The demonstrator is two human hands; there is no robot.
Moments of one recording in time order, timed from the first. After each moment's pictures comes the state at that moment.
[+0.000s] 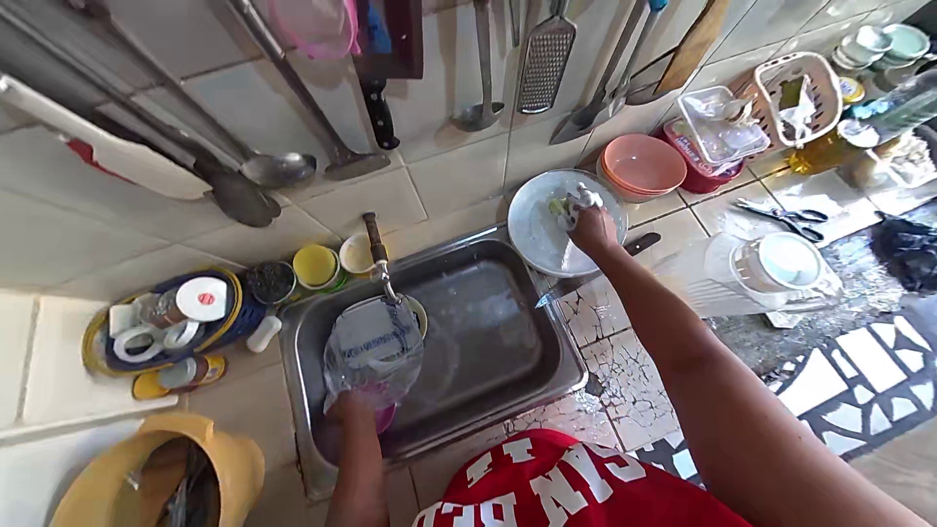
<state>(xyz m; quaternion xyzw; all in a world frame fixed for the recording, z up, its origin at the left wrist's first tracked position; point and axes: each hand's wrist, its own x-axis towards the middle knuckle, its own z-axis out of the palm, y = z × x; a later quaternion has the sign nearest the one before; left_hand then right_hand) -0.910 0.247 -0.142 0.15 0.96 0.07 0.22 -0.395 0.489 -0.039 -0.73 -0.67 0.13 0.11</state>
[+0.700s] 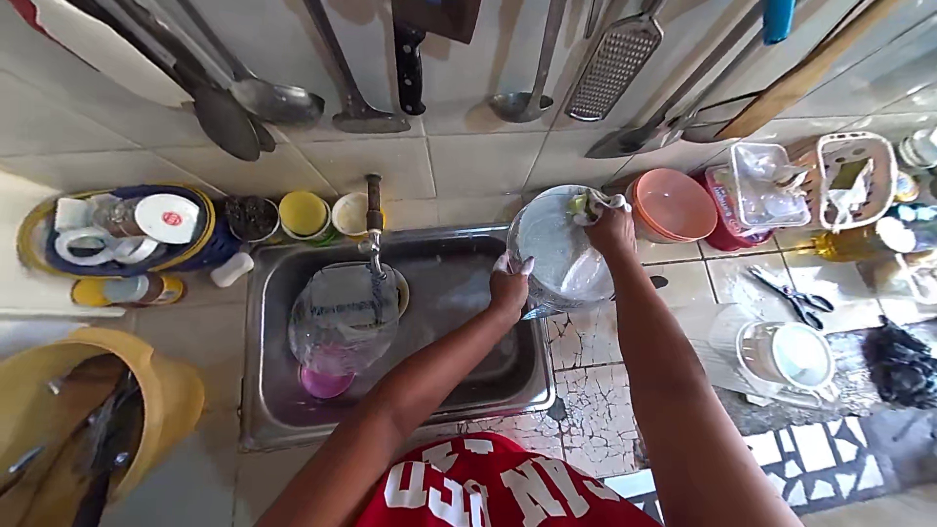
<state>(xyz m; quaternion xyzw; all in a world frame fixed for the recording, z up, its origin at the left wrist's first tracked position) -0.577 0.414 -0.046 0.24 0.62 0.43 0.61 -0.377 0.547 -0.037 -0.73 -0.66 0.15 0.10</state>
